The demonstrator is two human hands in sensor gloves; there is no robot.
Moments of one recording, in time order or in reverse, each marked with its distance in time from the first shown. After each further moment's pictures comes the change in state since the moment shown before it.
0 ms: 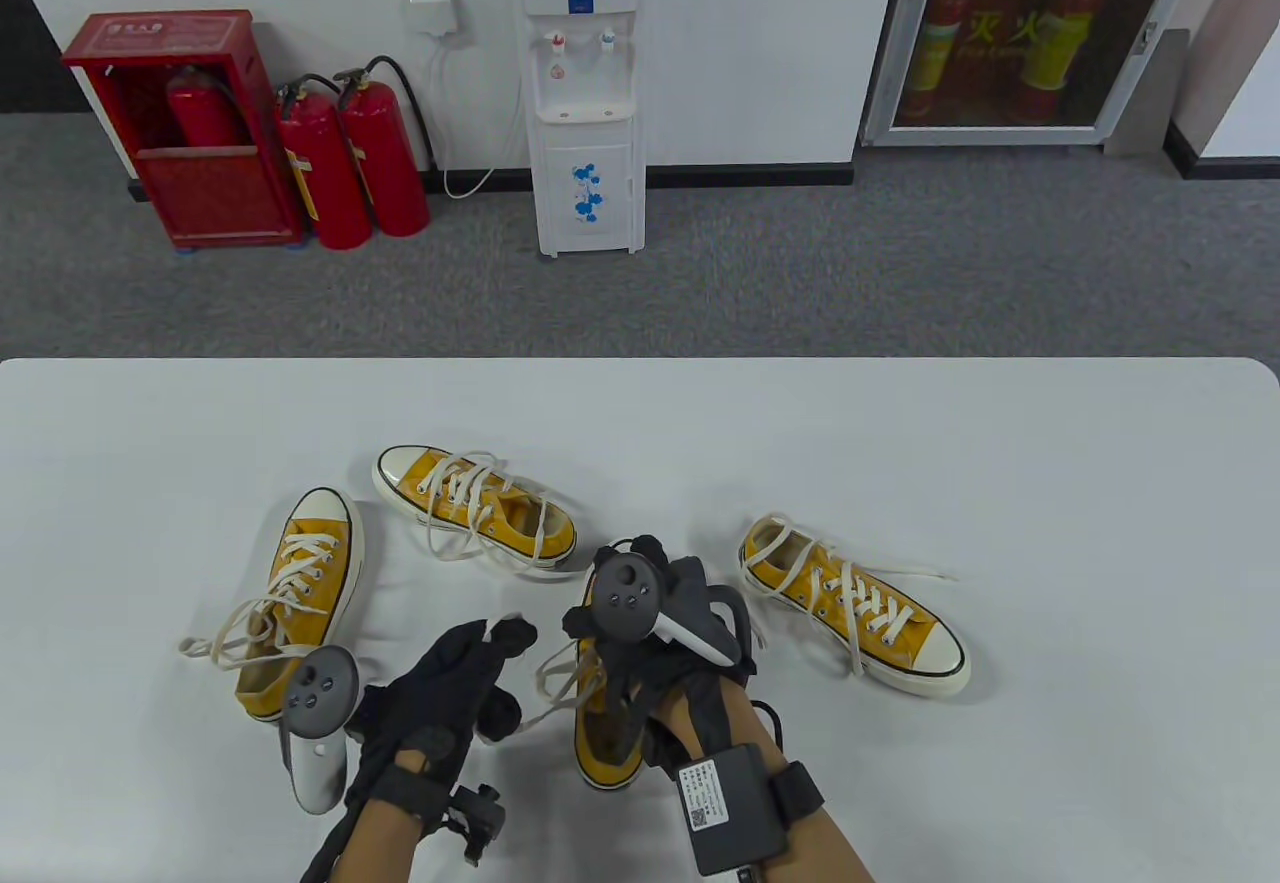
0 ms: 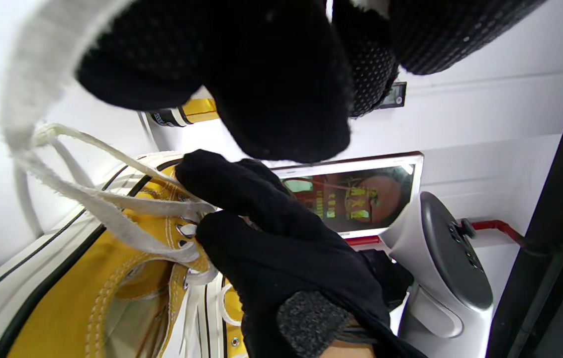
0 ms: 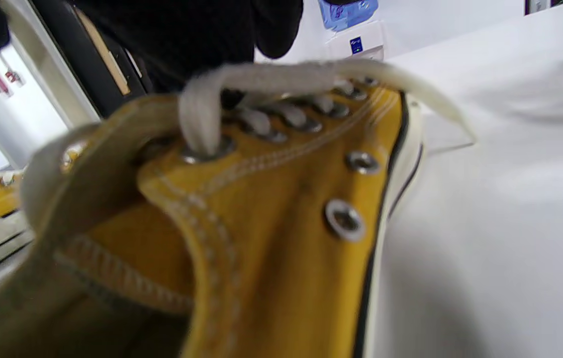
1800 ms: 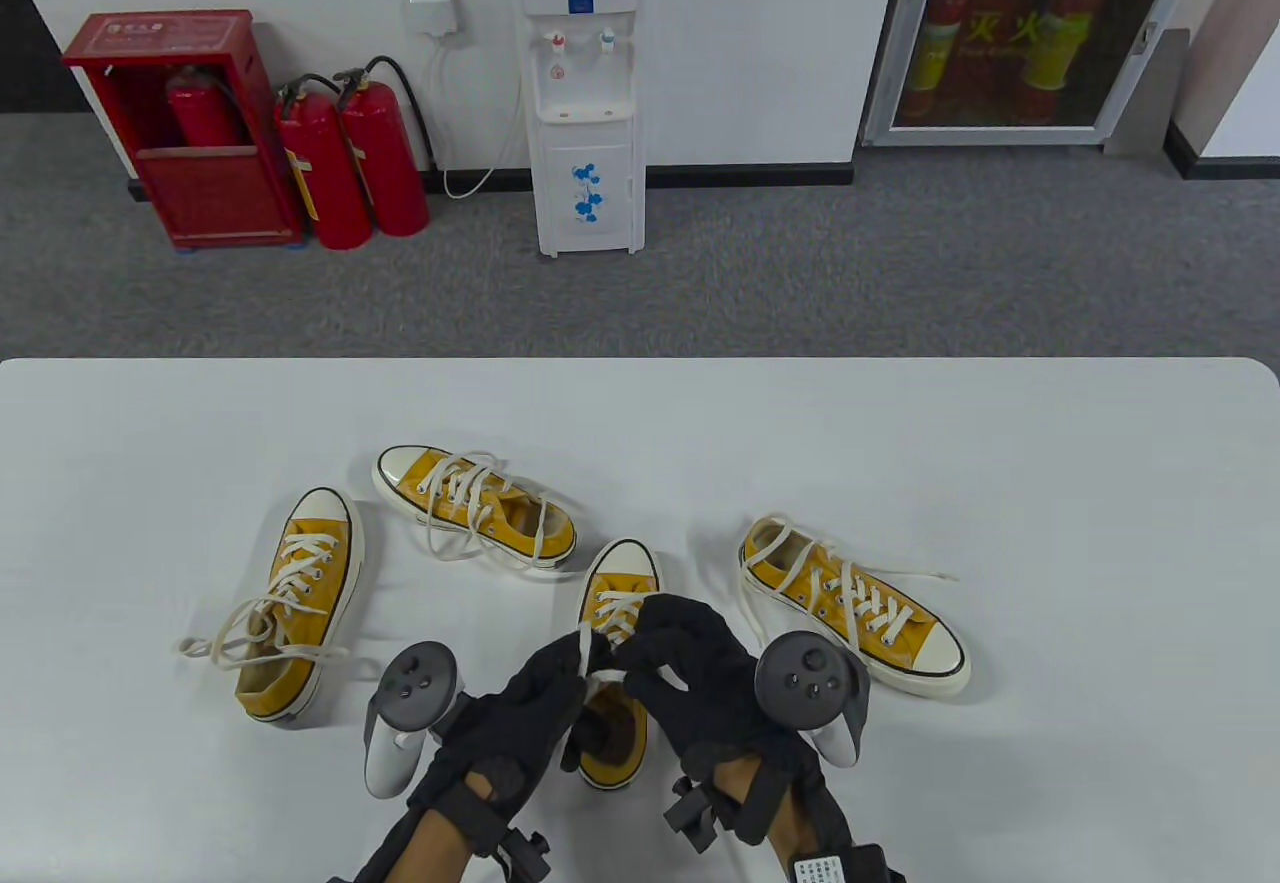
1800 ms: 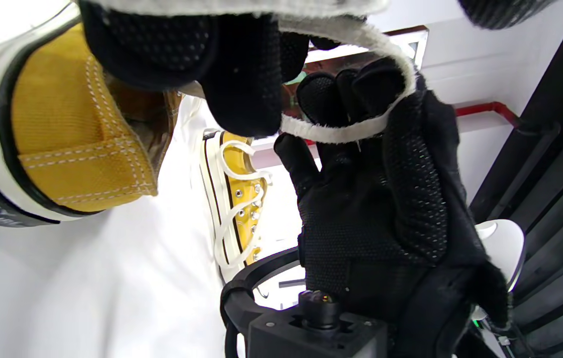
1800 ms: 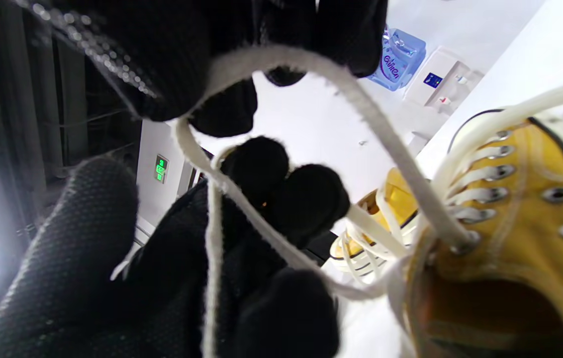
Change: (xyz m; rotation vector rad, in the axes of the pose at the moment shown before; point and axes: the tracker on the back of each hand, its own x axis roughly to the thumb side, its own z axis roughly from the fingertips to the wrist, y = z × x) left_hand 0.007 -0.065 -0.007 -0.347 -0.034 -0.078; right_hand -0.044 -0.020 0.092 -0.356 -0.291 -0.731
